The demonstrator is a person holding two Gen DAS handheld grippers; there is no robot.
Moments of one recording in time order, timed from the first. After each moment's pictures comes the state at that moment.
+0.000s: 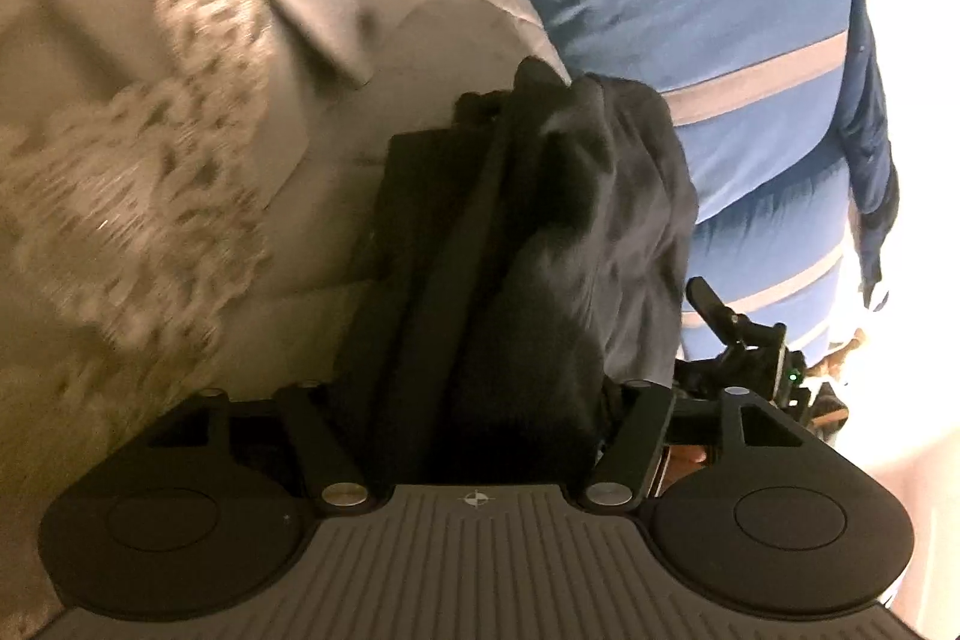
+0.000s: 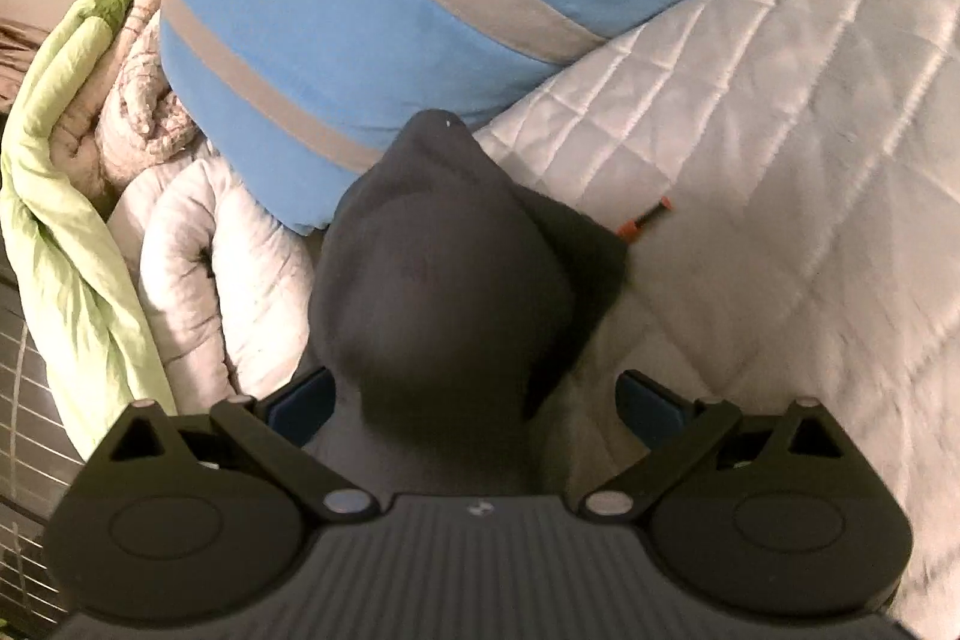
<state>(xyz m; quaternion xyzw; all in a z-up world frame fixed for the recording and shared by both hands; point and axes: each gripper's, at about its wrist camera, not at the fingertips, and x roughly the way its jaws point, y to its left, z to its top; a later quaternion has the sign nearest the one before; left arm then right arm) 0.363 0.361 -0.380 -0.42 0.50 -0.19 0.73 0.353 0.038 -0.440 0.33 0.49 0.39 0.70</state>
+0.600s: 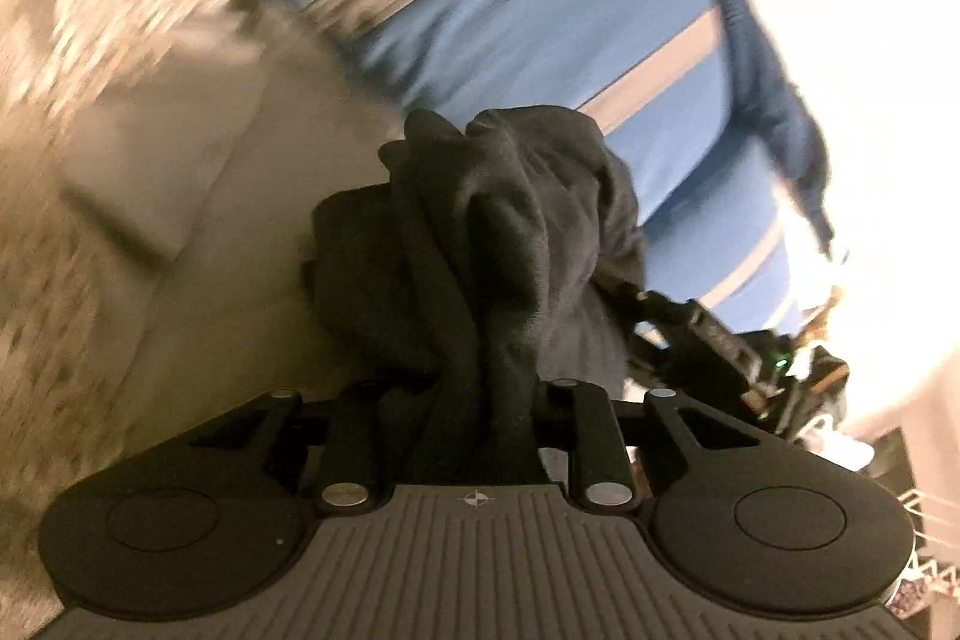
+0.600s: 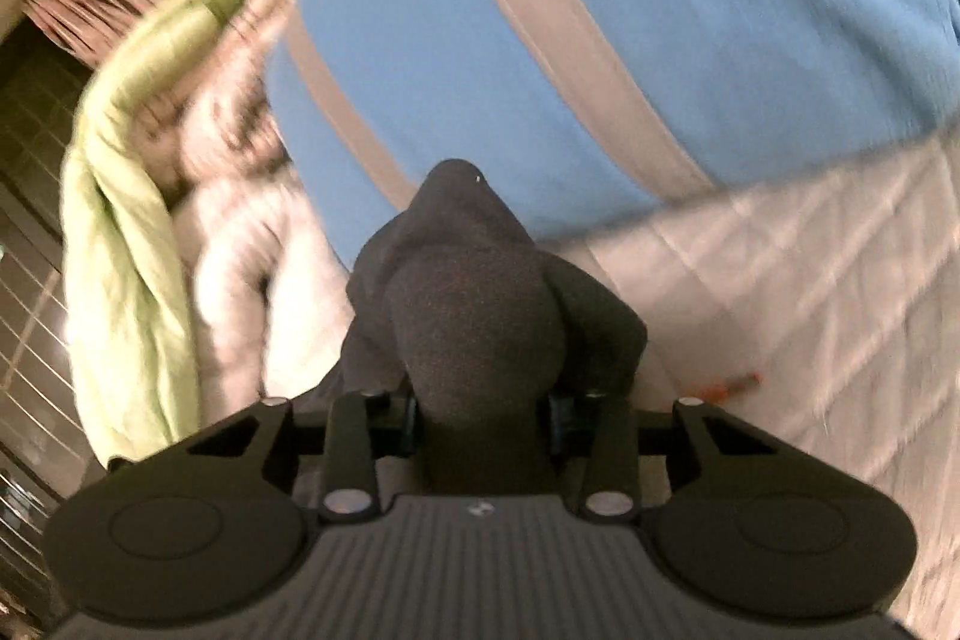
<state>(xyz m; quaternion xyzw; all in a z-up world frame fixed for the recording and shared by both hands) 0.368 0.332 -0.316 -0.35 0.39 -0.25 0.82 0.365 0.038 -0.386 0.31 0.36 0.45 0.76</state>
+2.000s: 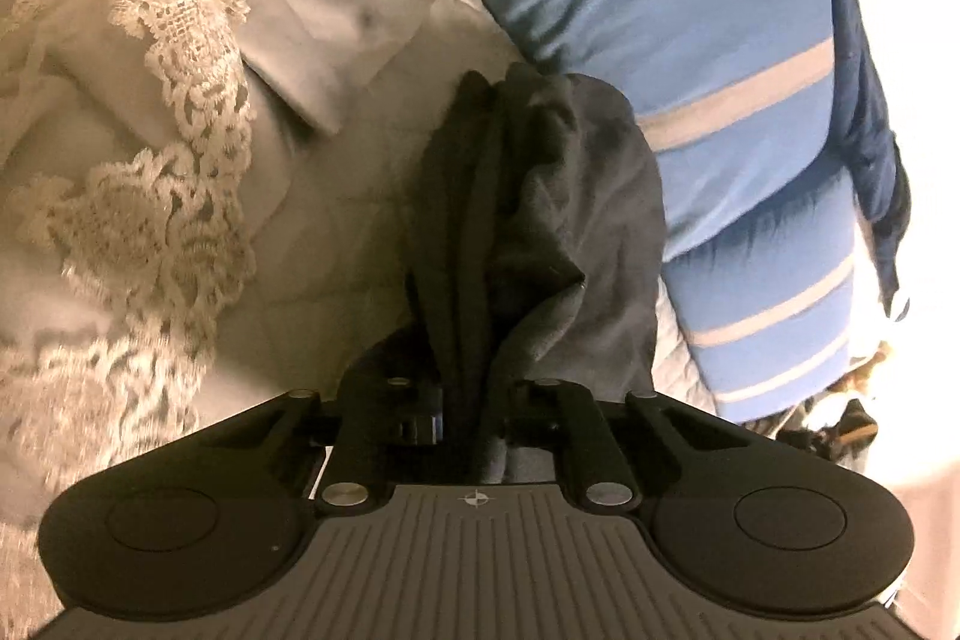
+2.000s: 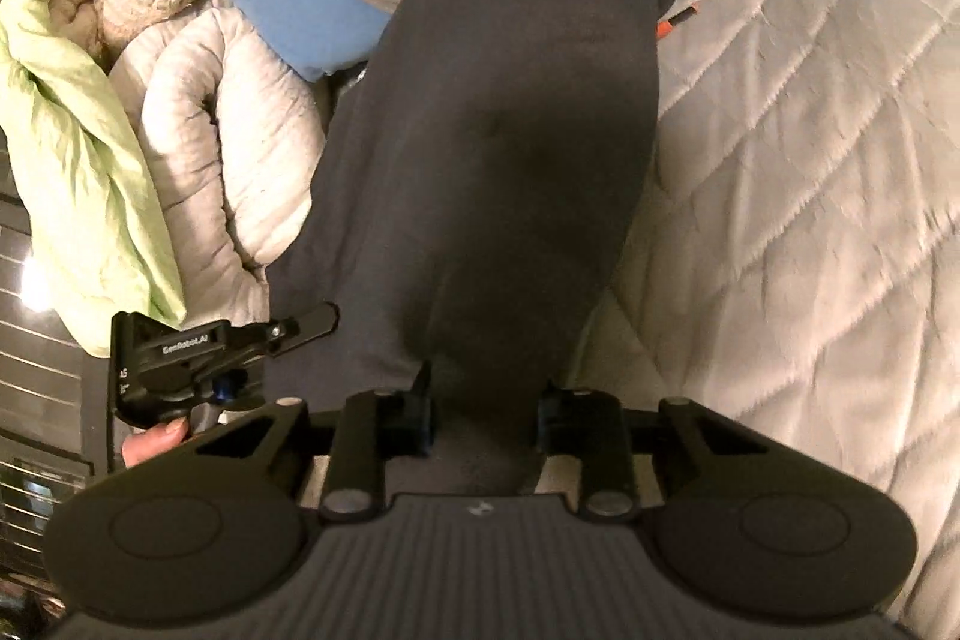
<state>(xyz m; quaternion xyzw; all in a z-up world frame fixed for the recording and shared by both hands) 0.335 0.356 -0.329 -0.39 0.50 -0.15 0.76 0.275 0.035 -0.418 0.25 0.58 0.40 0.66</state>
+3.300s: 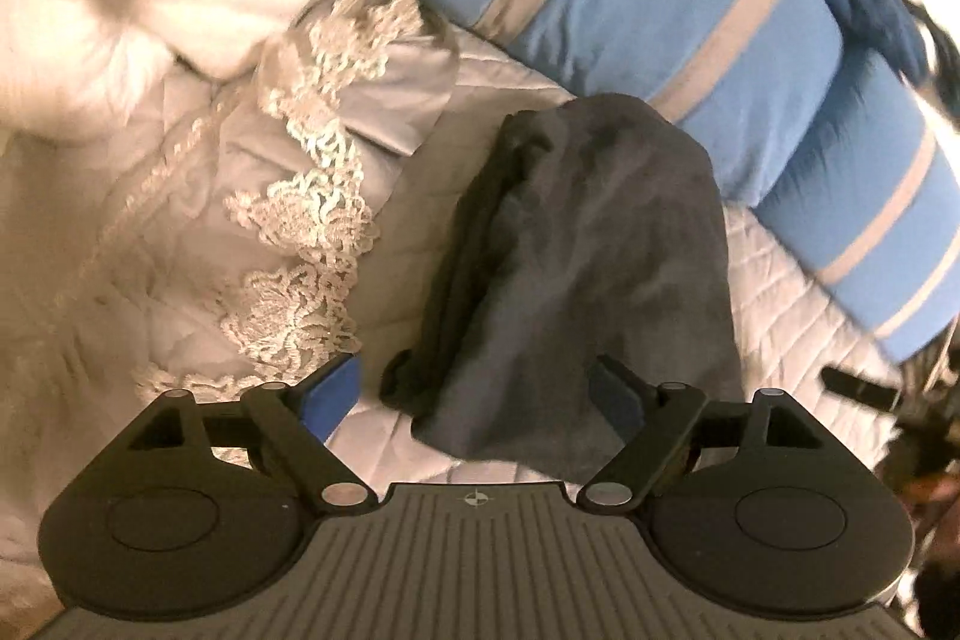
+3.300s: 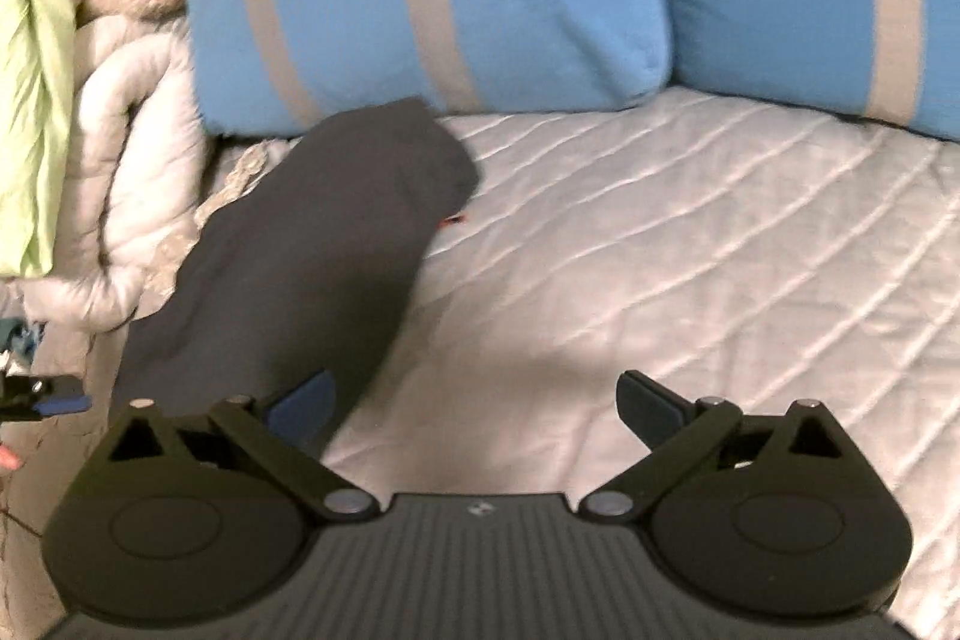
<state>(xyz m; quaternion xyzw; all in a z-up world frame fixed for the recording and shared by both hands) 0.233 0.308 -0.258 -0.17 0.46 -0.03 0.87 0.250 -0.080 -0.360 0.06 0.43 0.29 0.85</state>
